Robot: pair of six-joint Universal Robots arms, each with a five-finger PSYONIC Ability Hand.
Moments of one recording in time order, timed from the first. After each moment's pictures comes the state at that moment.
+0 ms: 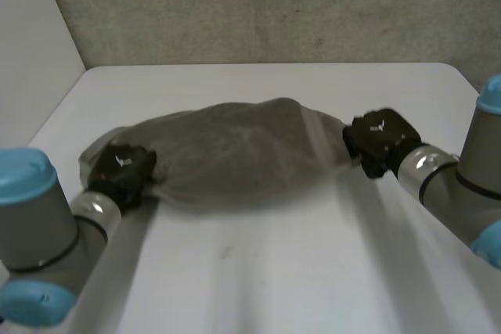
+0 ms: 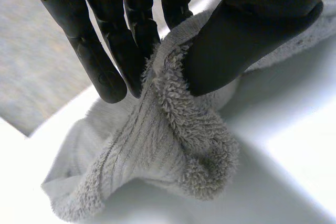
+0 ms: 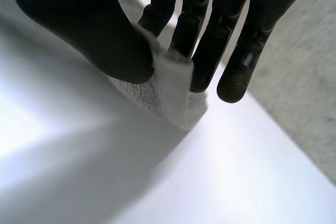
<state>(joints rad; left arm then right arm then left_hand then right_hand) 4.38 -1.89 -1.87 3.49 -1.57 3.54 1.88 -1.19 1.53 -0.01 1.34 2.60 1.16 1.21 1.22 1.22 1.02 1.37 1.19 1.19 1.20 1.00</state>
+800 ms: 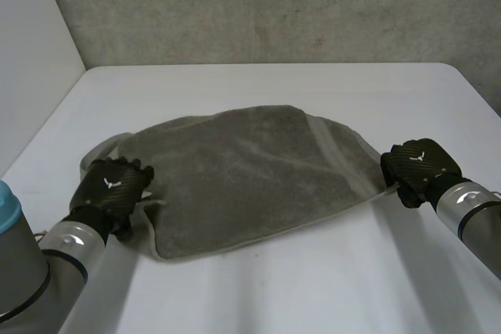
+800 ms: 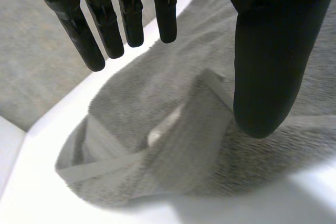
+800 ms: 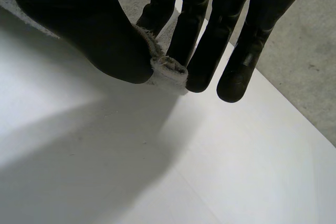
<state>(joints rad) 4.39 -1.69 -2.06 3.45 -1.55 3.58 1.70 -1.28 1.84 -0.18 1.27 2.56 0.38 0.38 0.38 0.38 0.20 1.37 1.19 1.19 1.20 1.00</state>
